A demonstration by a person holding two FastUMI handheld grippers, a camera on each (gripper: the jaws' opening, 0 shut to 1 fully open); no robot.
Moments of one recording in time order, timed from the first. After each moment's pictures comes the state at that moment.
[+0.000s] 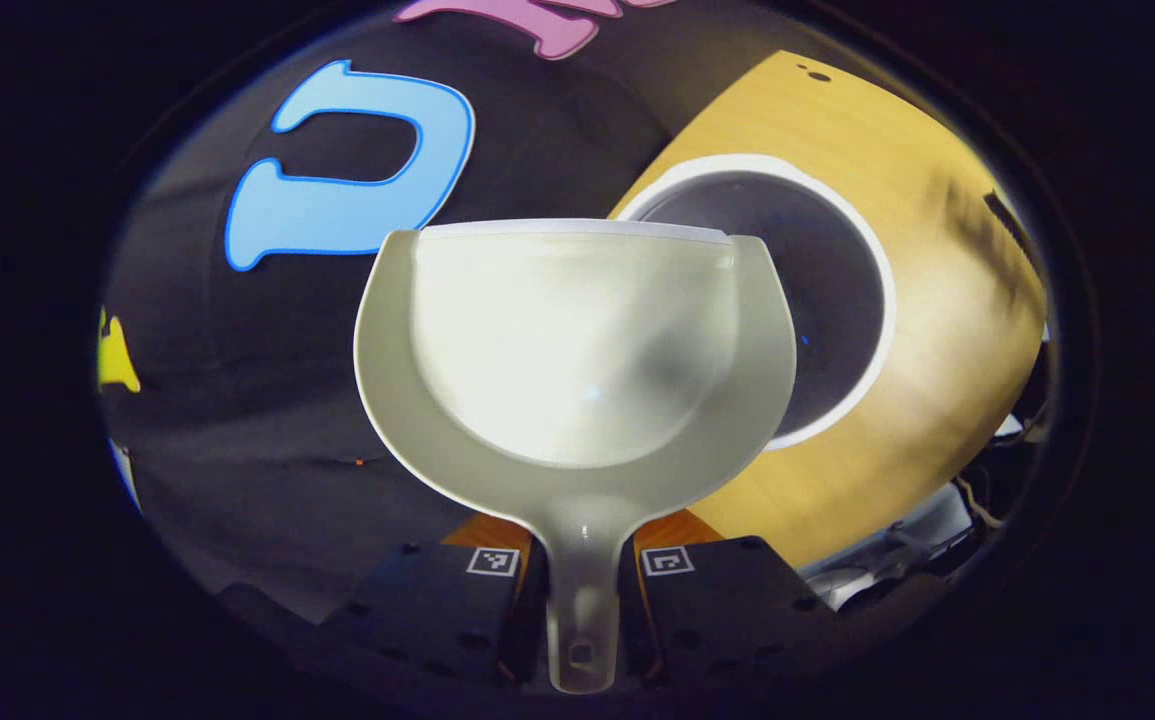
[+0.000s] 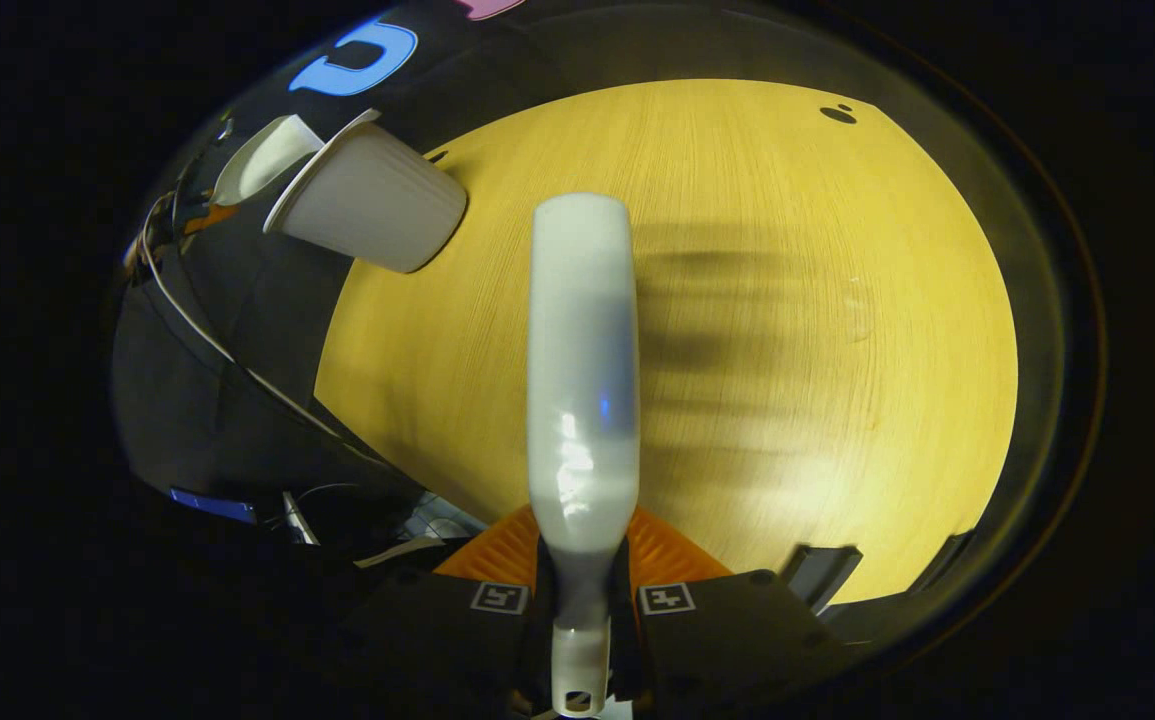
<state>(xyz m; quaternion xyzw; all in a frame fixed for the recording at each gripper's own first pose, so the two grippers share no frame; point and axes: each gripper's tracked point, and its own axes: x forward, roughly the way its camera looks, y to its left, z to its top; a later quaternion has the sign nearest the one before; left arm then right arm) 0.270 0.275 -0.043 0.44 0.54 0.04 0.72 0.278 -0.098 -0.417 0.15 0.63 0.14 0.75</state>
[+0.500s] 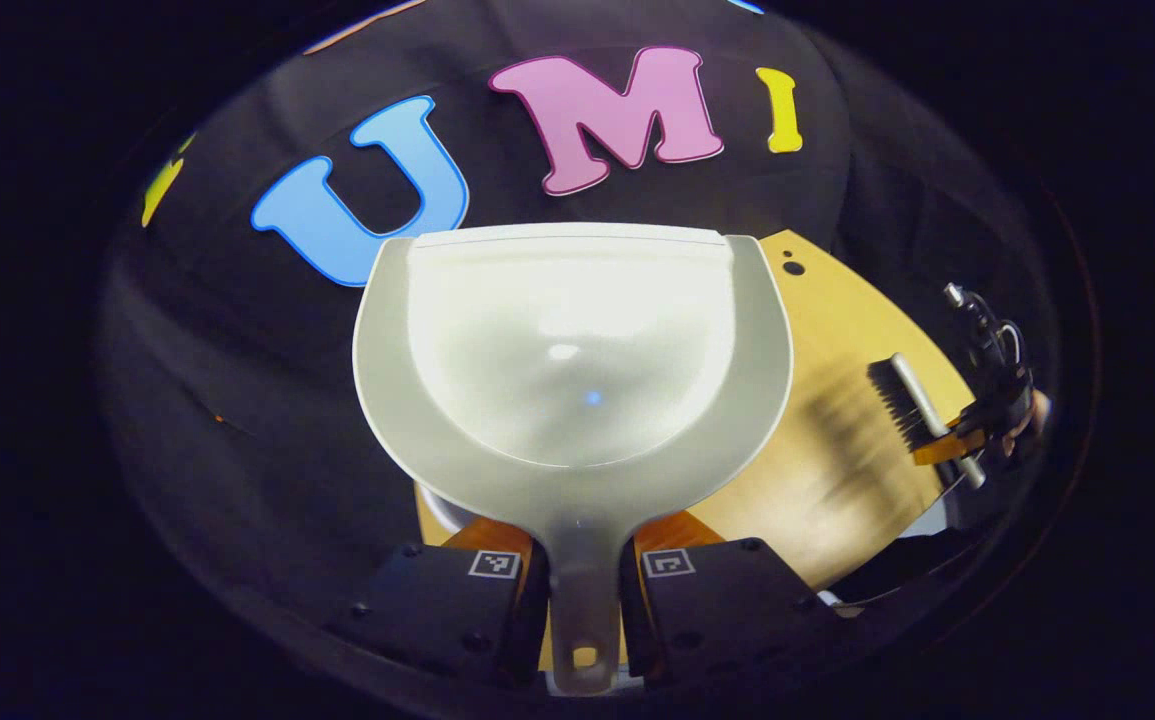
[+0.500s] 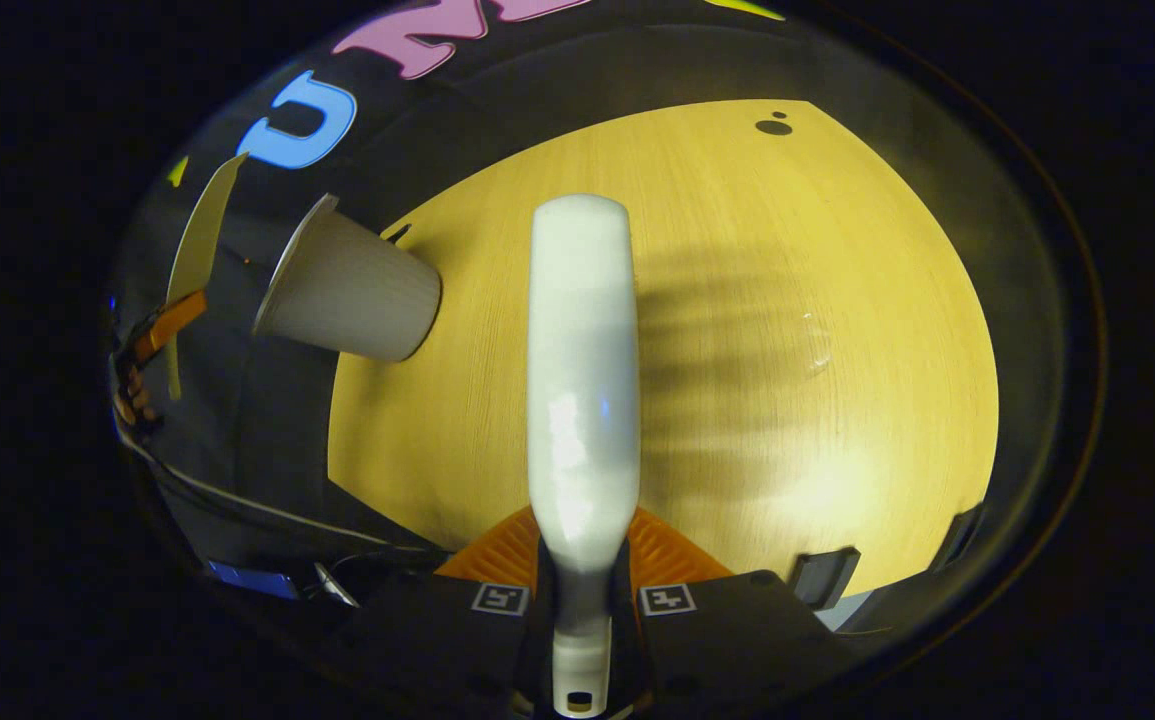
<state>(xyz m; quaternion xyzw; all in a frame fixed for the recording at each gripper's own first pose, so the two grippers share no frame) 0.261 0.094 -0.116 0.18 0.45 -0.09 0.87 0.329 -0.118 -0.388 0.20 0.58 0.06 0.79</state>
